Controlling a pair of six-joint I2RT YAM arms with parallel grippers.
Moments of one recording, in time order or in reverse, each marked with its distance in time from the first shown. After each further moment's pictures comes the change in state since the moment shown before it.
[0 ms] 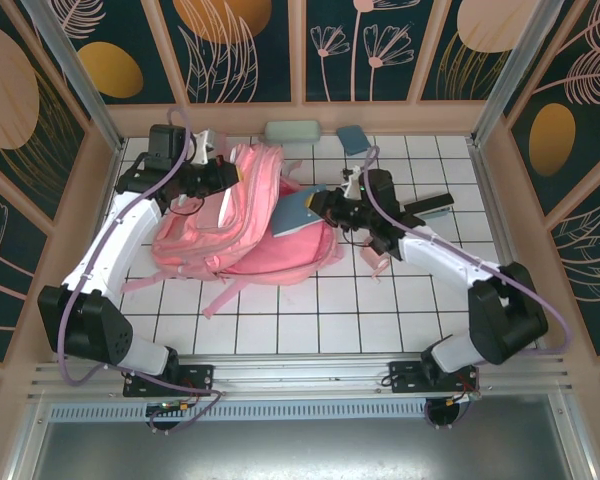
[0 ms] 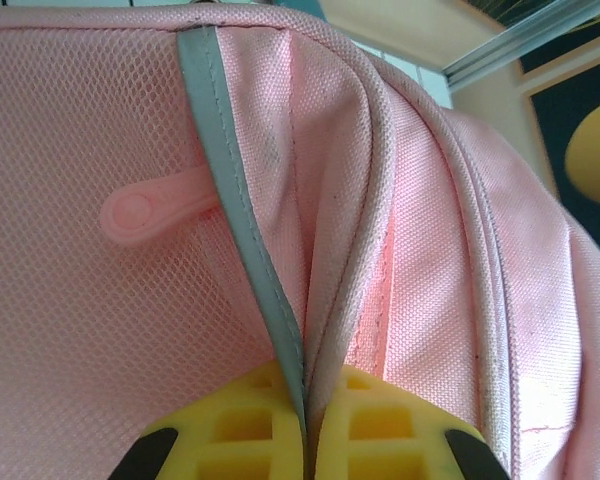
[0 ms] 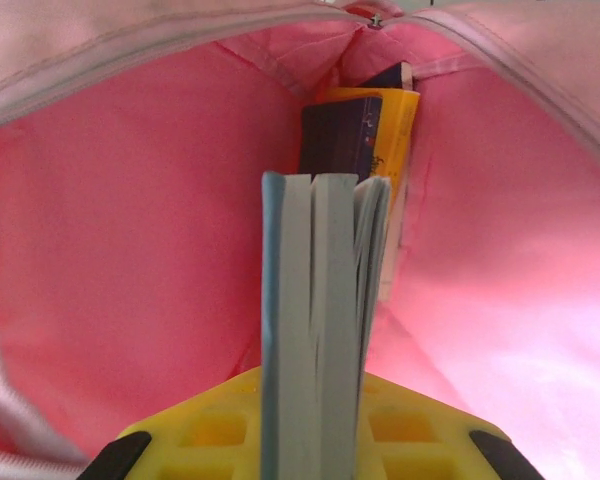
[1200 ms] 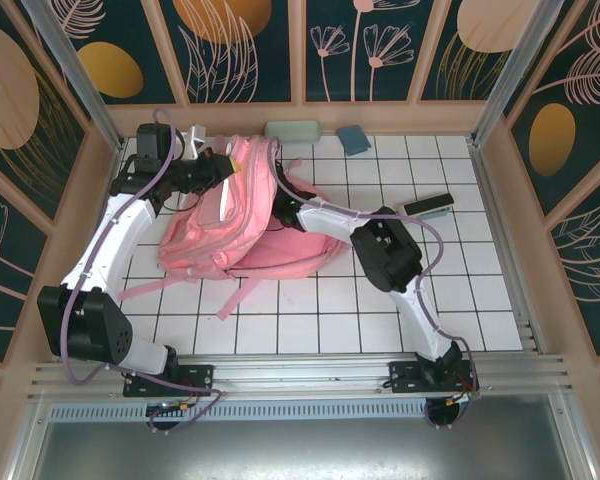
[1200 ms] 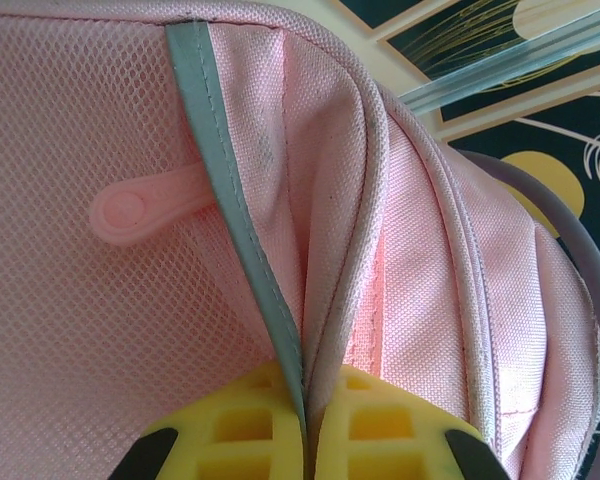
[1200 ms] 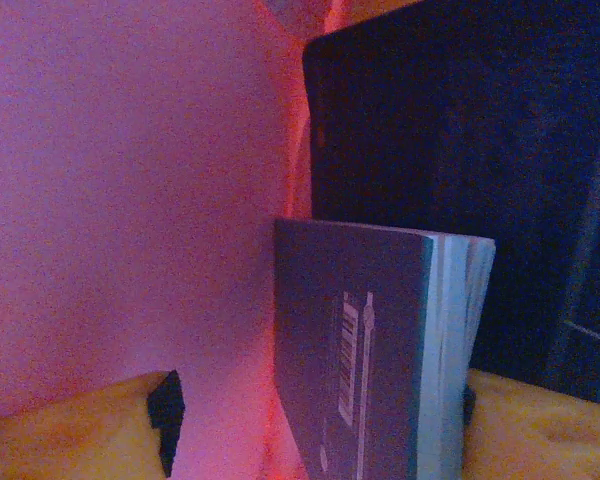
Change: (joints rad) left arm 0.066 -0.002 -0.042 0.132 0.141 -0.157; right arm 0.252 0.782 0.766 -0.078 0.102 0.068
